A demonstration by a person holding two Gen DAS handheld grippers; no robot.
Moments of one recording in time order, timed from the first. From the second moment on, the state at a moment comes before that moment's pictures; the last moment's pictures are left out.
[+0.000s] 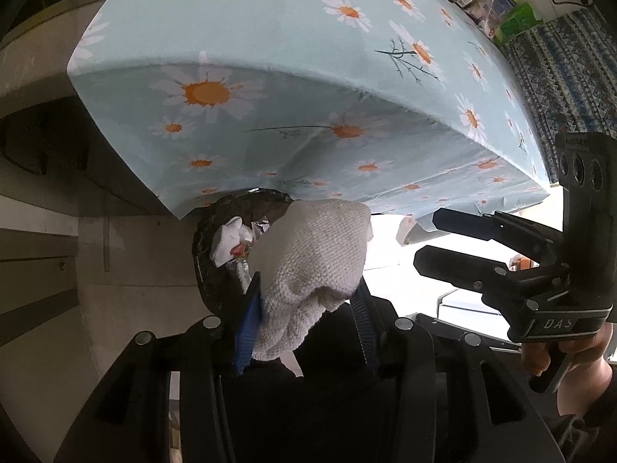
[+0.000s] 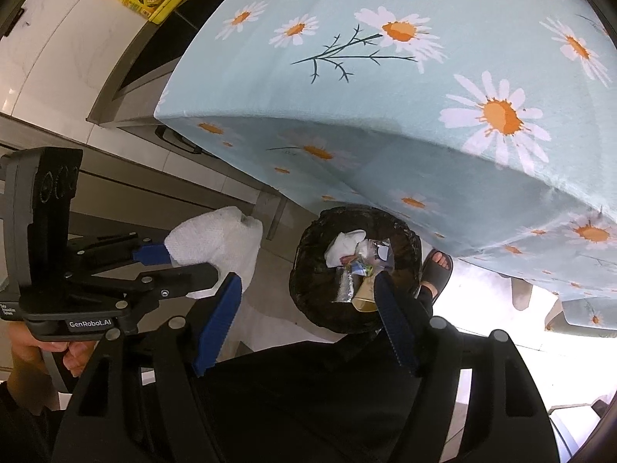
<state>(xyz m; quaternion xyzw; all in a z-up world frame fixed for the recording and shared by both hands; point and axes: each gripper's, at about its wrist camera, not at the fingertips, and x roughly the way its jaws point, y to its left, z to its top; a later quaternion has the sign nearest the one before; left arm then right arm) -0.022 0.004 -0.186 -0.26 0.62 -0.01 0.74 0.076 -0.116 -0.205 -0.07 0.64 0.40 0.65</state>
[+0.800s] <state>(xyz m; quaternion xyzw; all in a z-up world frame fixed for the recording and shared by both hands) -0.017 0.000 -0.162 -0.24 0.60 -0.01 0.76 0.080 -0.136 -0.170 -0.06 0.60 0.38 0.70</state>
